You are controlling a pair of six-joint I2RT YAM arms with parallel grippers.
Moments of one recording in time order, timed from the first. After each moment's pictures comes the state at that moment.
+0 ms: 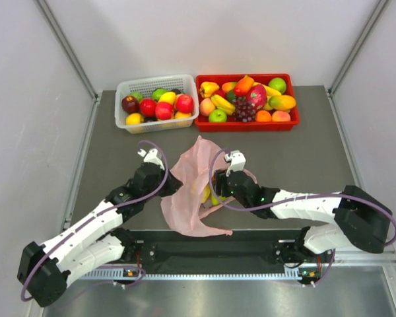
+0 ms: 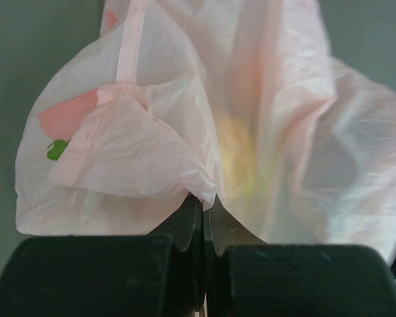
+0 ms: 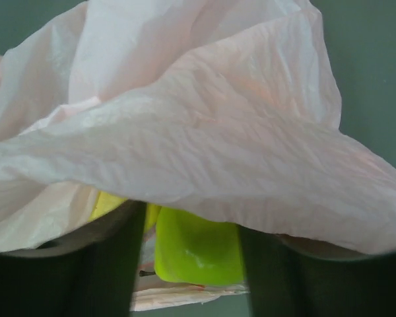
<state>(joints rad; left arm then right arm) -0.66 0.86 0.55 -0.27 -0.06 -0.80 1.02 1.33 0.56 0.27 0.42 0.51</state>
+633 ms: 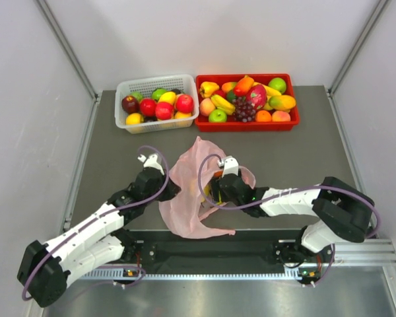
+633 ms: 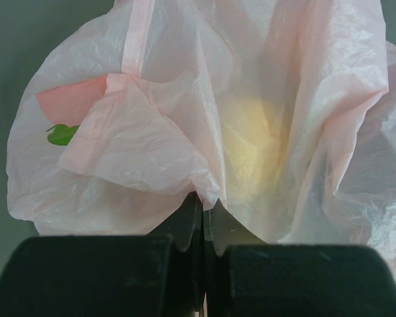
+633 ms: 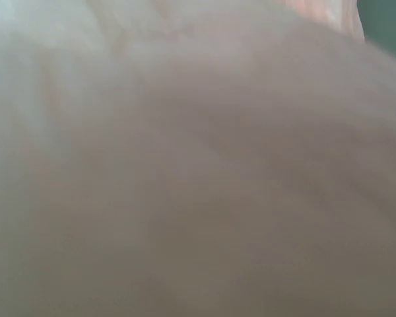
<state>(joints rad) -0.66 0.86 0.47 -0.25 -0.08 -0.81 1.02 1.48 0.58 0.21 0.42 0.48</state>
